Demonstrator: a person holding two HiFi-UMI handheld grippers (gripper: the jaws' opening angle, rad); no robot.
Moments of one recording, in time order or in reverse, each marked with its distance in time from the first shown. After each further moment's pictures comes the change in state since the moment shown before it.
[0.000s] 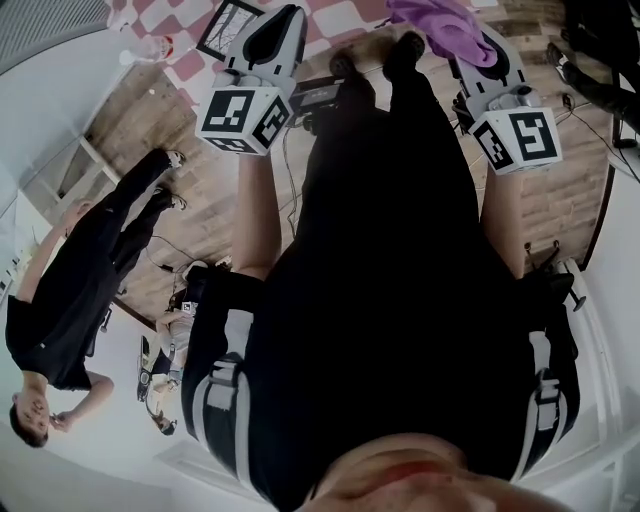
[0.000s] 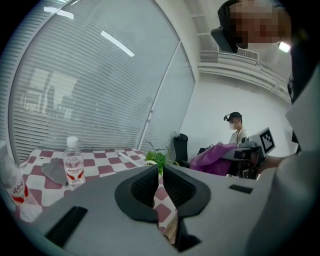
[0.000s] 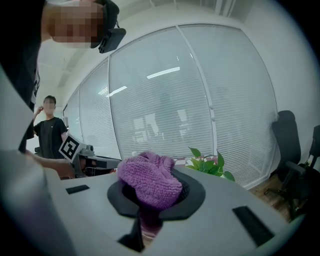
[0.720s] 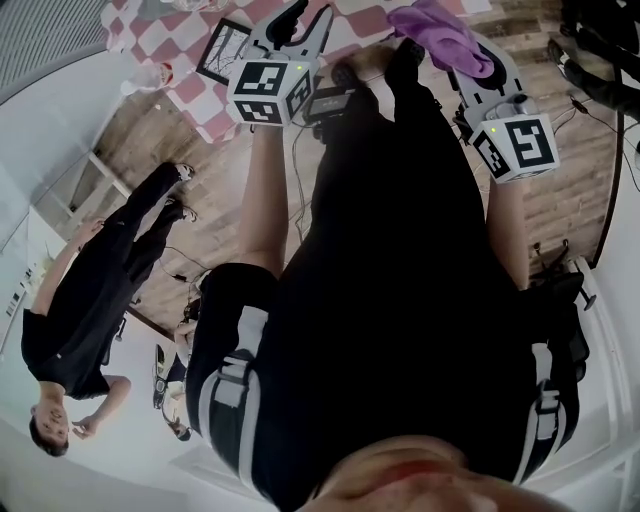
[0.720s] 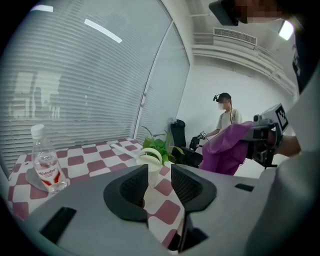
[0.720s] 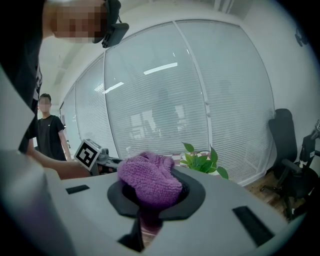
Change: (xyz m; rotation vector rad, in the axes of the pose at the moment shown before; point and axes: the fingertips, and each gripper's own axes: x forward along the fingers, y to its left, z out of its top) left arm 0.084 0.005 -0.035 0.092 0.152 -0.037; right arm 0.000 -0.028 -0.011 0.008 0.049 -0.022
